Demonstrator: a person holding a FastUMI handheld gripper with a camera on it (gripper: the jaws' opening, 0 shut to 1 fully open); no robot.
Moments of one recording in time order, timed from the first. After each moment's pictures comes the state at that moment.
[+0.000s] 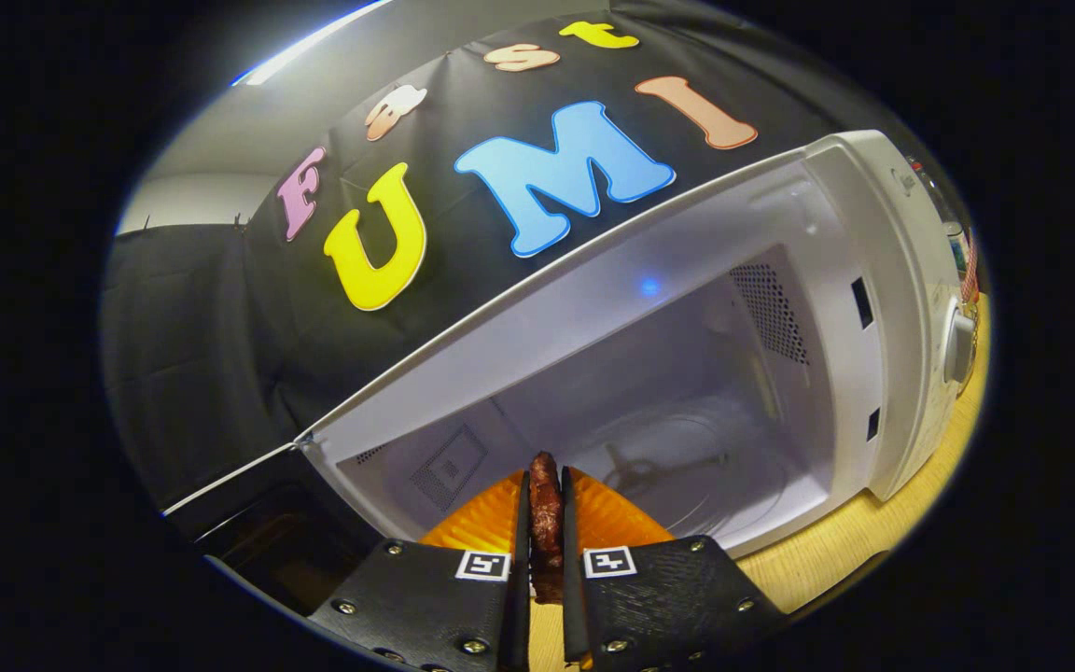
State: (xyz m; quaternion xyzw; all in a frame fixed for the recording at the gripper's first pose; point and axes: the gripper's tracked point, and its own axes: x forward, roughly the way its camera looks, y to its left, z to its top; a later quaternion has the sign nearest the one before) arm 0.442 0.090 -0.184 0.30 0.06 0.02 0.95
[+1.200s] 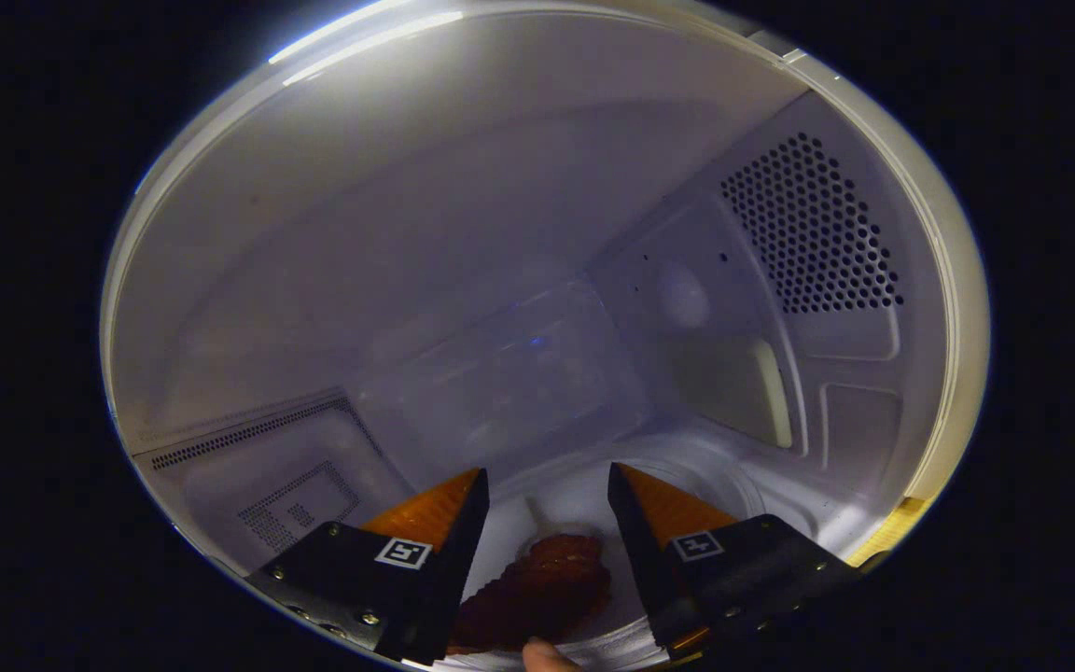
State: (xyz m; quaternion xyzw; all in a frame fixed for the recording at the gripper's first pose) arm 0.519 0.048 -0.236 0.27 0.03 -0.13 0.95
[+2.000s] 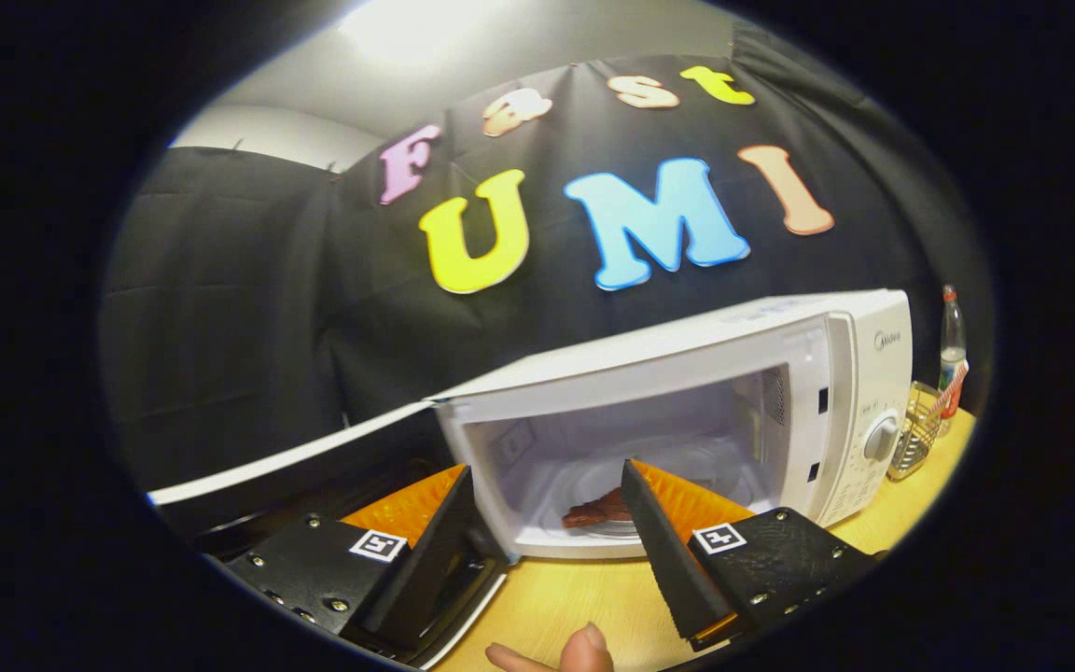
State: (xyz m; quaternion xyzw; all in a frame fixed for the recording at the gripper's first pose) arm 0.299 0.146 -0.100 0.15 0.02 0.10 0.98
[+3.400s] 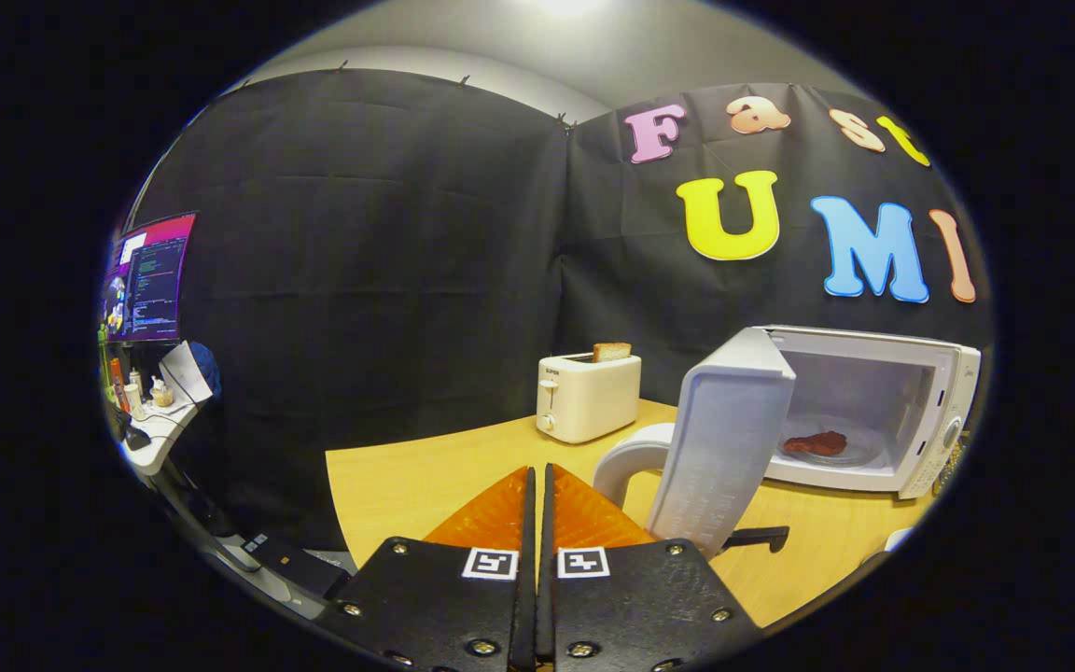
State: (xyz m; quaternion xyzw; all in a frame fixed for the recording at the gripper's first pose) arm 0.116 0.313 -0.145 0.01 0.05 0.32 0.95
